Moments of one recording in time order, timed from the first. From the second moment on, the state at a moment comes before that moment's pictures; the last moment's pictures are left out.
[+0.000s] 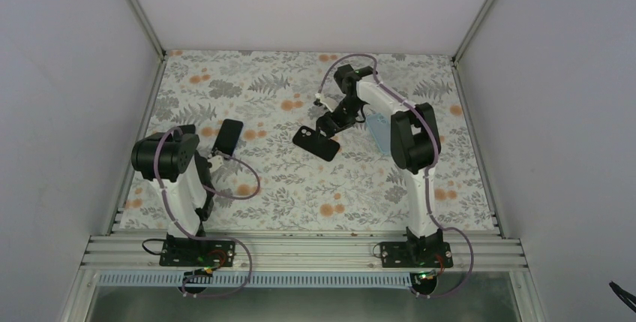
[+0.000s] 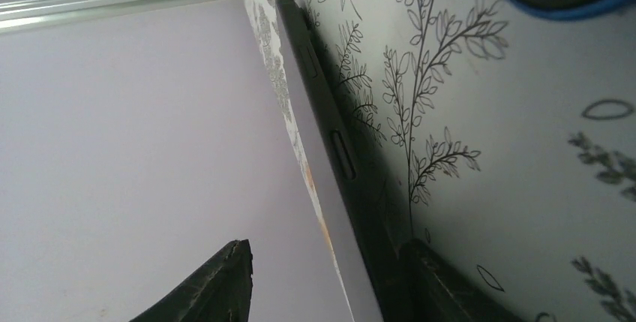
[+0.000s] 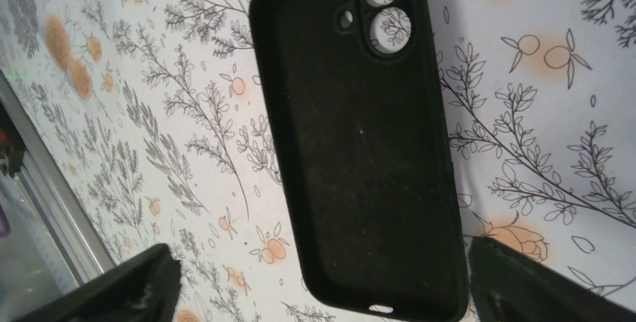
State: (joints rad) left arm -0.05 1.97 0.03 1.55 -0.61 1.45; right arm 0.42 2.23 1.84 -1.19 -0.56 -0.35
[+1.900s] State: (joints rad) left arm -0.05 1.34 0.71 -0.23 -0.05 0.90; right arm 0.42 2.11 1.91 -1.21 -0.55 -0.39
